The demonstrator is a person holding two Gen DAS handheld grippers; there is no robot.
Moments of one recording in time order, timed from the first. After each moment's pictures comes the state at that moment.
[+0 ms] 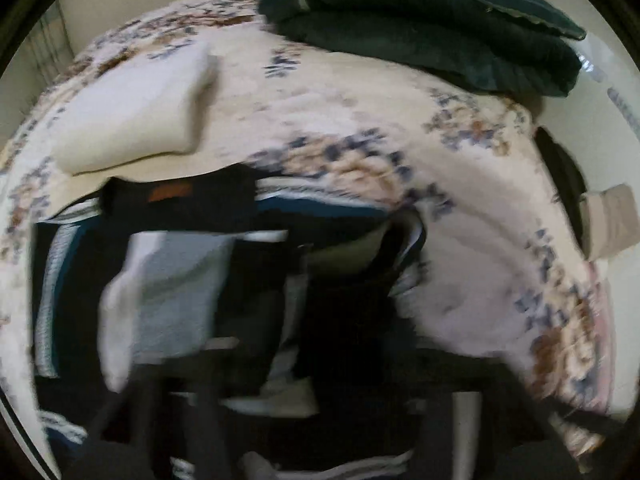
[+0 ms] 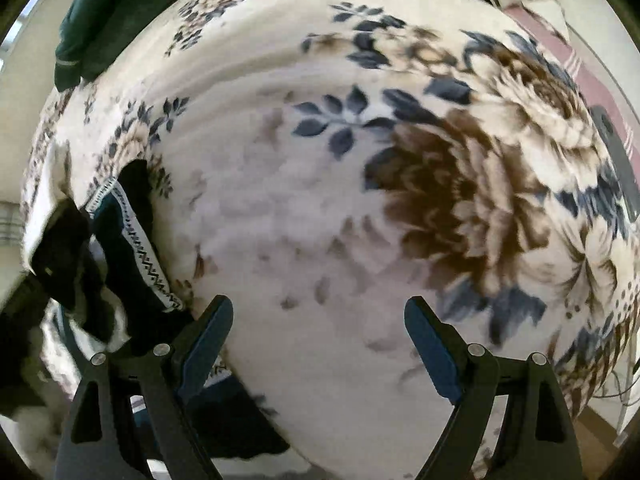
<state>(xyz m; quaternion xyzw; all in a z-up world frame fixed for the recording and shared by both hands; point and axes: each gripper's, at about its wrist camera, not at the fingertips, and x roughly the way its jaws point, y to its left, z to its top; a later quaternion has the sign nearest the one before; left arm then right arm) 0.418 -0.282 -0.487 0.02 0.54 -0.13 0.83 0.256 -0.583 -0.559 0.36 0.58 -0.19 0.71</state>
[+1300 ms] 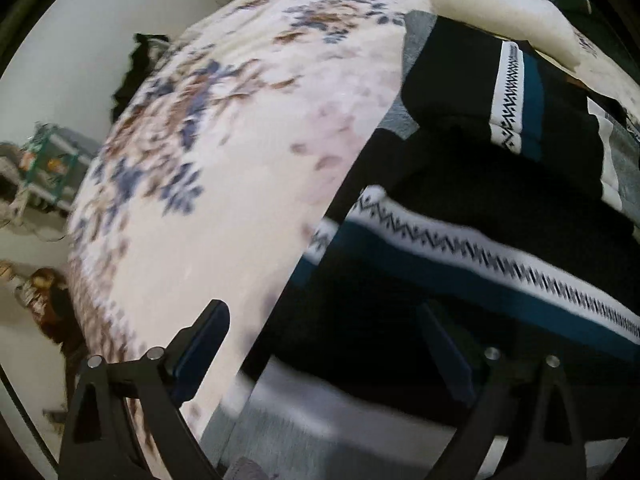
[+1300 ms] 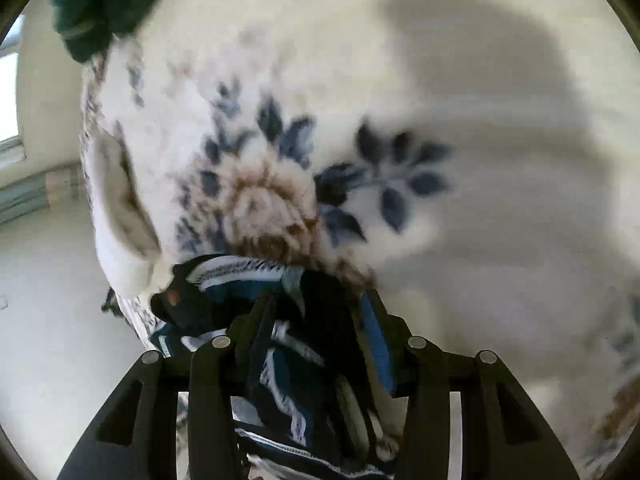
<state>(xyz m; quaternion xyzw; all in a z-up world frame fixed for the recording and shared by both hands) 0.268 0.001 -0.548 0.01 0.58 0.22 0.78 0.551 -0.519 -0.652 0.44 0.68 0.04 0.59</state>
